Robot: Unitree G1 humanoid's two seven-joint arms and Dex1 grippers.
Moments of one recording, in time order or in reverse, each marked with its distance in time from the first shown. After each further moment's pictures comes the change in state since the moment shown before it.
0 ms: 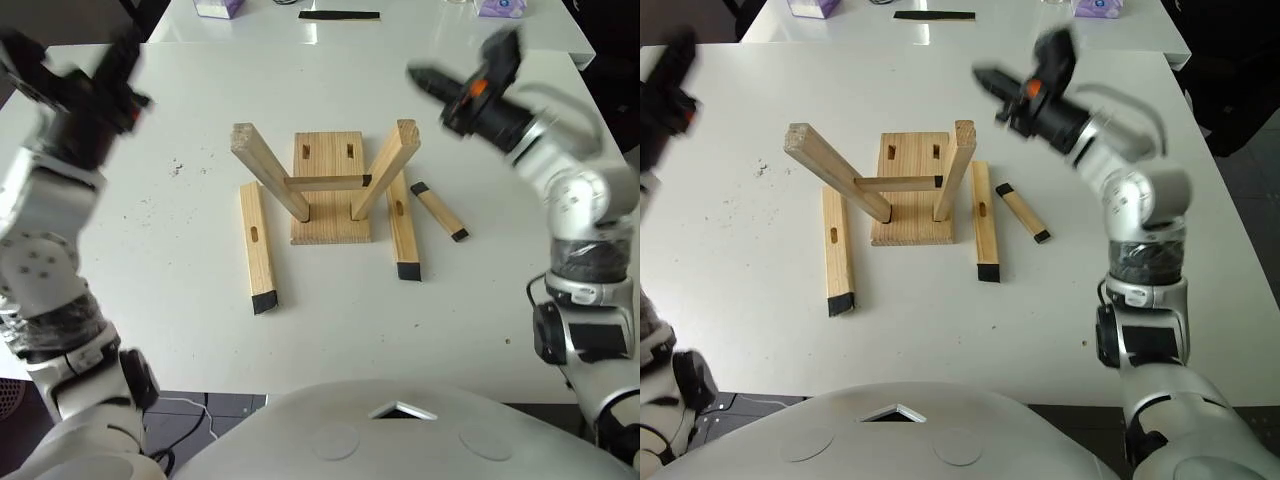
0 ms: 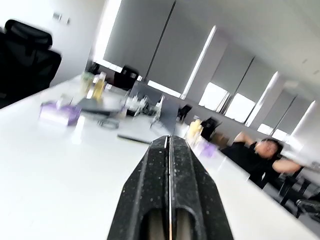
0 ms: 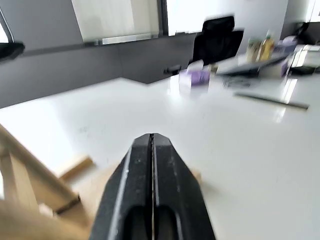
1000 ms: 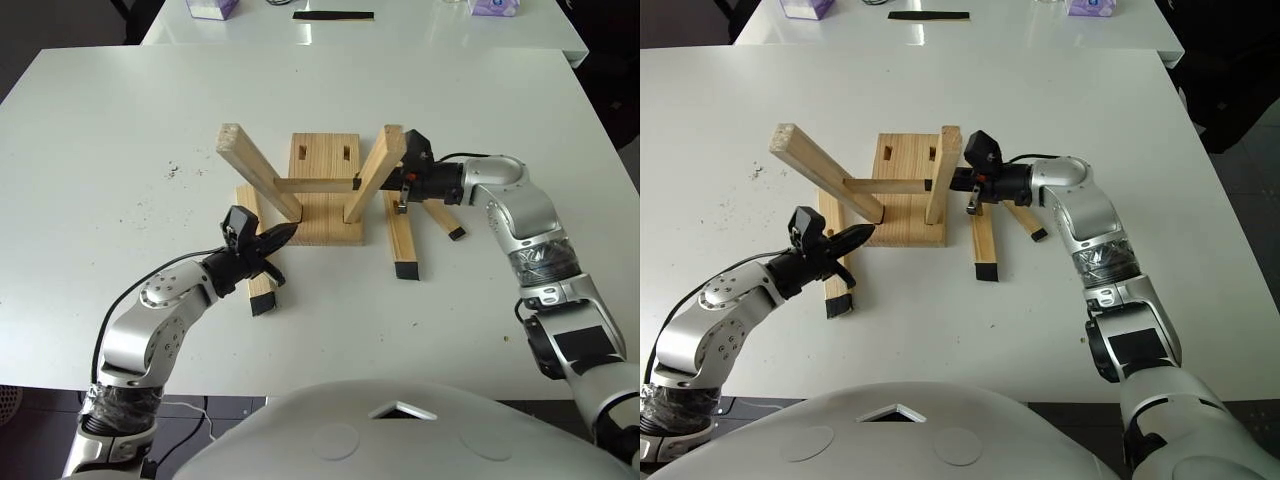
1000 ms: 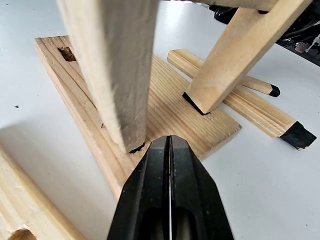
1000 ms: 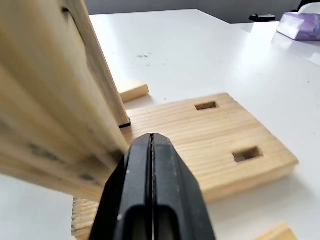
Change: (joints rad) left arm 0.308 -0.092 -0.389 -0.181 0.451 -0.075 -0.281; right arm -0.086 0.064 0.154 0.199 -0.178 -0.199 0.397
